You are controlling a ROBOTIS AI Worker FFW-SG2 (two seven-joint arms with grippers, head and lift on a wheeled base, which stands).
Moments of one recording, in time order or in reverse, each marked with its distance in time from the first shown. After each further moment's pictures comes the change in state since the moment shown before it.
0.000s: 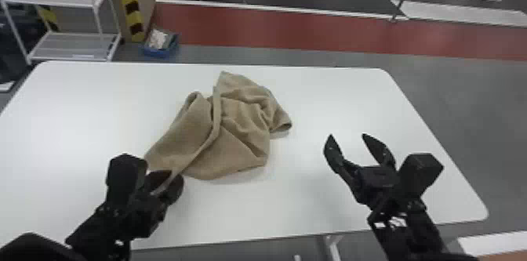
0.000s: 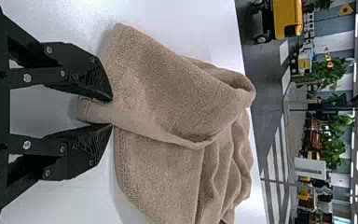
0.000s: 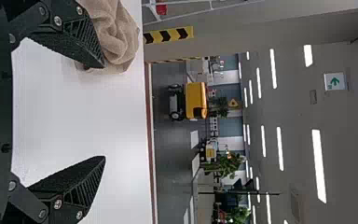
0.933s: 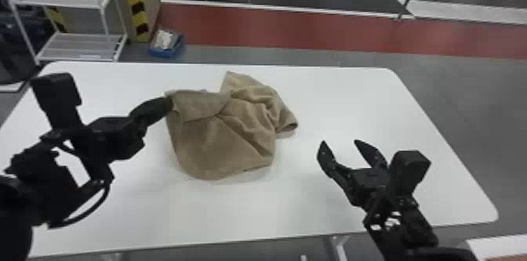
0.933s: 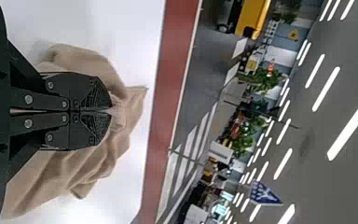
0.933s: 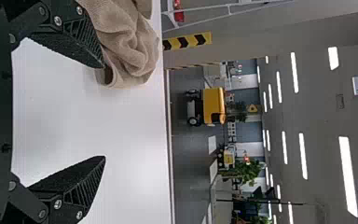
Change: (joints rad) left arm -0.123 0.007 0.237 -0.108 0.480 0.005 -0.054; right arm -0.018 0.003 0.041 -0.004 0.027 0.113 -0.015
